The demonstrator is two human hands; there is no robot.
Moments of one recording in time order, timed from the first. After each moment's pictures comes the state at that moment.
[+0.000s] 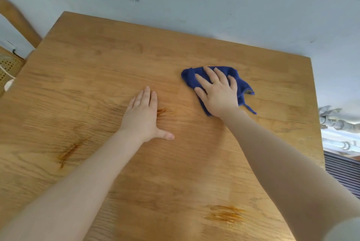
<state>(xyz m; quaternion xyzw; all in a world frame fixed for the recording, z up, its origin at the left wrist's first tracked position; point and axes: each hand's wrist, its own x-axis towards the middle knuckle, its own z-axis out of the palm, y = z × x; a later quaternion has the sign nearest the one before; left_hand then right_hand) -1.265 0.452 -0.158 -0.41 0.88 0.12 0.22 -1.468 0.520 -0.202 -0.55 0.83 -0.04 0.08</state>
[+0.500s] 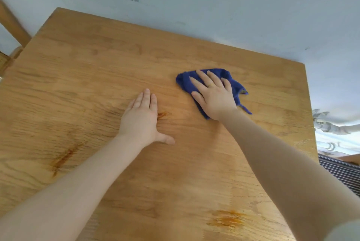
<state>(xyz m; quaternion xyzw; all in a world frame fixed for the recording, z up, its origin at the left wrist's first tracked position) -1.264 0.449 -0.156 -0.39 0.89 0.11 0.22 -1.466 0.512 -0.197 -0.59 0.80 -0.01 0.08</state>
